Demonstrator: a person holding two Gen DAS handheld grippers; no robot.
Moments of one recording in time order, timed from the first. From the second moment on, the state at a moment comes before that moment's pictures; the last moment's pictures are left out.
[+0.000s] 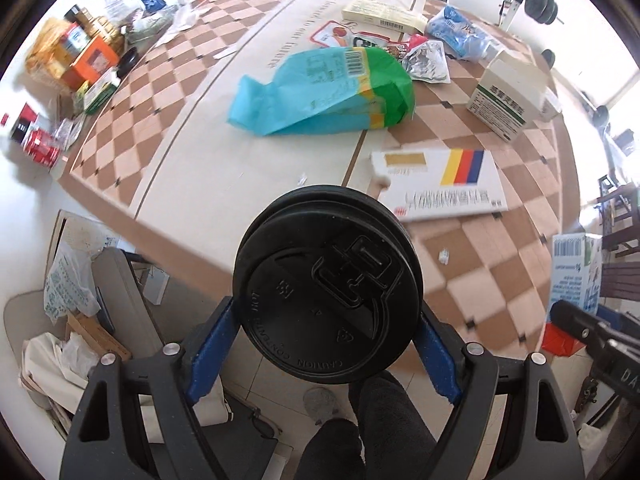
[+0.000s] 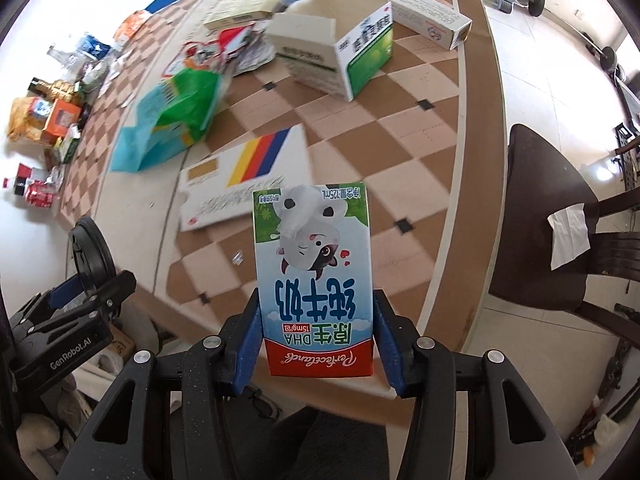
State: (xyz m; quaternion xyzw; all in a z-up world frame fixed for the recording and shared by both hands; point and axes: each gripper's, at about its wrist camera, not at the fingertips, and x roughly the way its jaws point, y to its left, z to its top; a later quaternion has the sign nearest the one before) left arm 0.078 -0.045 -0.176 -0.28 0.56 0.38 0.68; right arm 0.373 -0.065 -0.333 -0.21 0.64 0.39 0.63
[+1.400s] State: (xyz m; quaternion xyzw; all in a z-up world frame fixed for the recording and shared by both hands) left arm -0.030 -0.033 -0.588 -0.44 0.61 0.36 0.55; right arm 0.167 -0.113 -0.745 -0.28 0.71 0.37 0.52
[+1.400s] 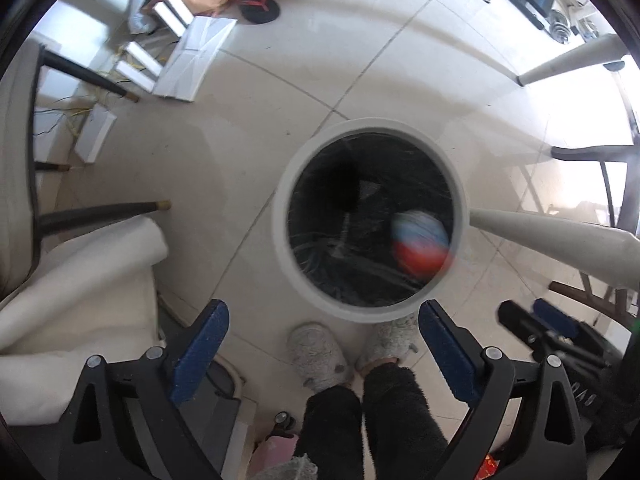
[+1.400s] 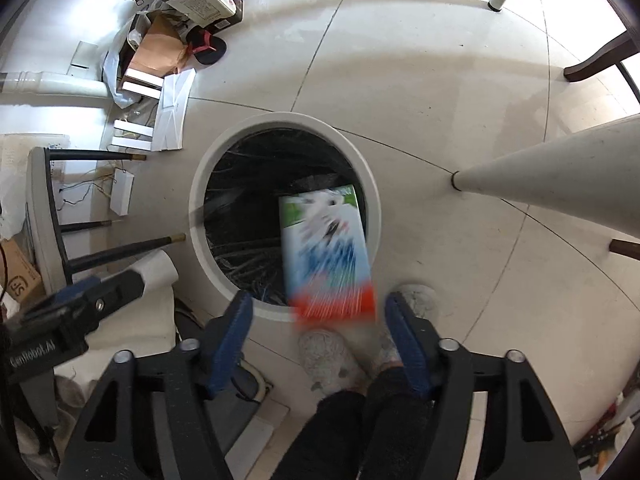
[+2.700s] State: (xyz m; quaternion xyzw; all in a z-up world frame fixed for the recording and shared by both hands) left arm -0.032 -0.088 -0.209 -0.30 0.55 0.41 0.66; right arm 0.169 -0.132 -0.323 -0.27 0.63 0.41 0.60
